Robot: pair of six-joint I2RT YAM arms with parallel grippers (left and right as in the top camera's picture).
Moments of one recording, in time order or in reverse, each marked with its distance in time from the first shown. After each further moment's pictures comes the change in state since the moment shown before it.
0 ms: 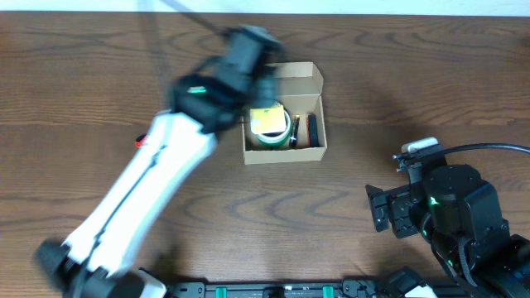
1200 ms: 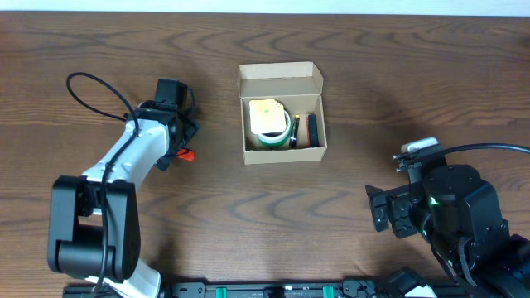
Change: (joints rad) left arm 0.373 0.172 -0.642 0.387 -0.031 -0.484; right arm 0.000 0.000 -0.001 0.000 0.000 0.000
